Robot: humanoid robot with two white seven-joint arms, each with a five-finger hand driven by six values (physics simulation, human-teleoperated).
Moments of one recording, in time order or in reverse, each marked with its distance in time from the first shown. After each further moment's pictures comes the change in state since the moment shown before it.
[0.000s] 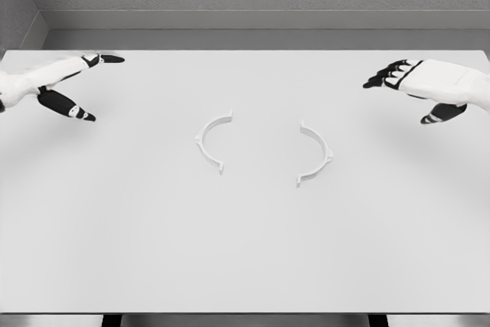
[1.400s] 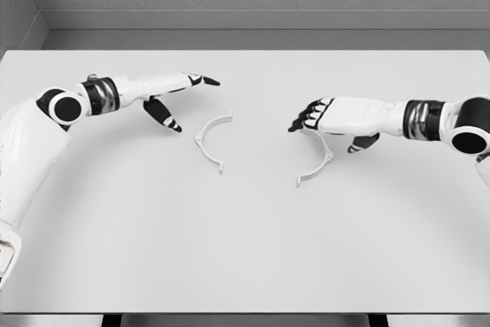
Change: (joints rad) left arm -0.115 -0.381 -0.053 0.222 -0.303 -0.001 -0.004; right arm -0.077 0.184 0.252 0.002 0.082 0.000 0.001
